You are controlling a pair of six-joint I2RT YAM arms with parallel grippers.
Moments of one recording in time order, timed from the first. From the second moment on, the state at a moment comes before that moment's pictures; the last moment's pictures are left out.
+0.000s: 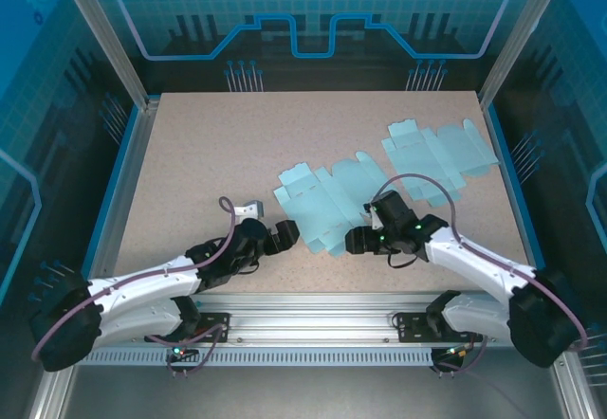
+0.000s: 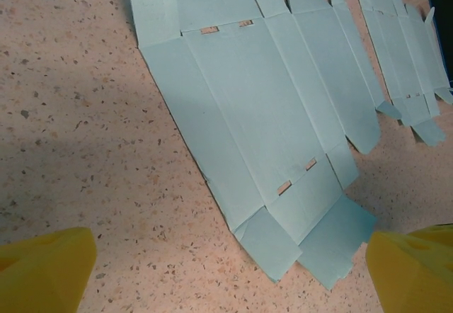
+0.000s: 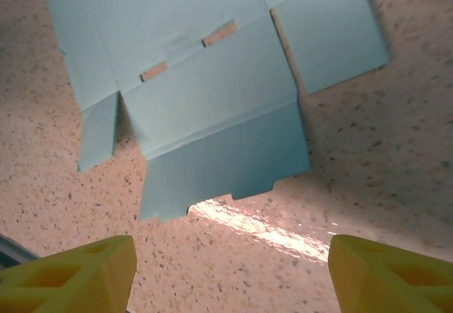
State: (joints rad) left arm -0.86 1.03 0.40 -0.03 -0.26 -1.03; right arm 0.59 1.18 0.61 -0.52 -0.20 0.57
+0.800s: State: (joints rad) left arm -0.86 0.95 0.40 -0.06 -0.33 -1.00; right arm 0.57 1.44 0.57 -0.22 -0.30 0.83
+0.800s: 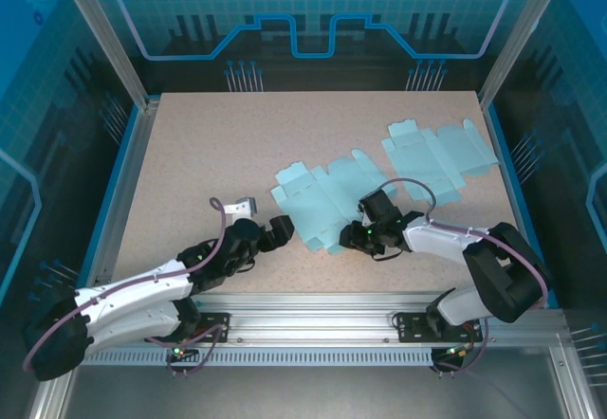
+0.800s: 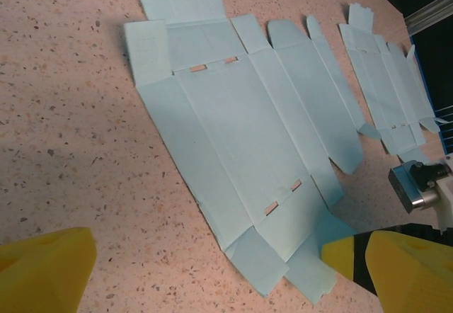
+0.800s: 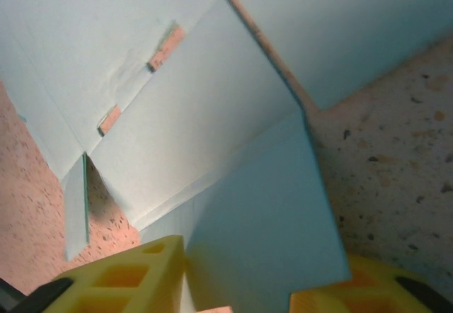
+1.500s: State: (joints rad) left arm -0.85 0.98 0.40 -0.08 -0.35 -0.98; right arm 0.56 1.48 0.48 0.24 -0.41 1.19
